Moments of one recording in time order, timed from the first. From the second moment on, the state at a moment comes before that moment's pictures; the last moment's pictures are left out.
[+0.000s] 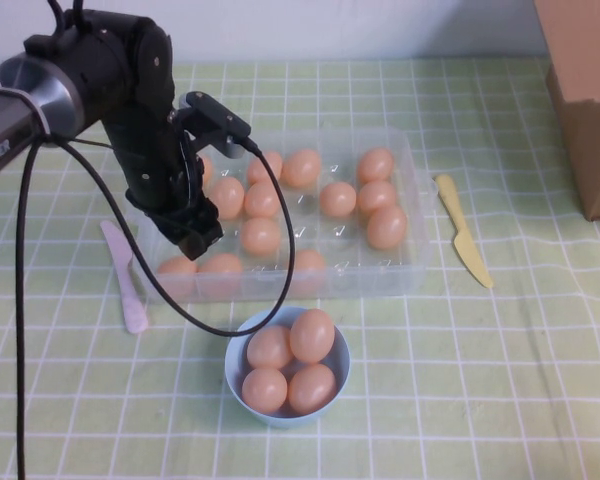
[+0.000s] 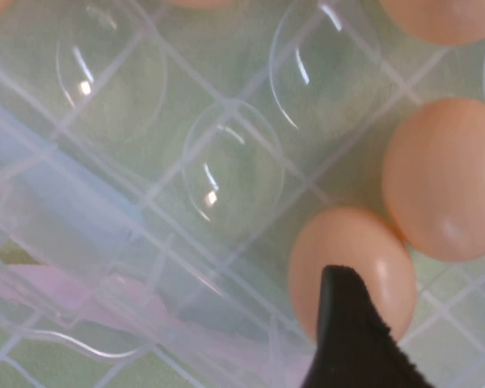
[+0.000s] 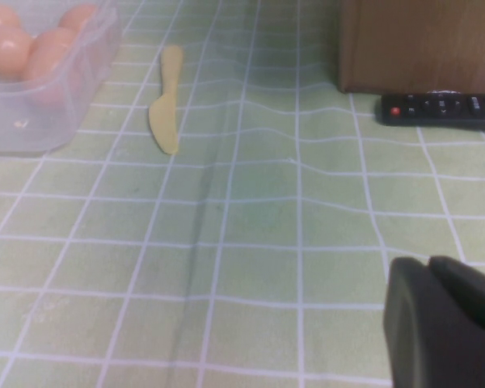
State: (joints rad) right arm 0.07 -0.01 0.03 0.11 0.37 -0.05; left arm -0.38 2.02 -1.75 0.02 1.22 0.47
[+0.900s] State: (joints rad) right arm 0.07 -0.01 0.03 0.11 0.37 -0.05; left arm -0.39 2.08 -1.76 0.07 1.22 0.46
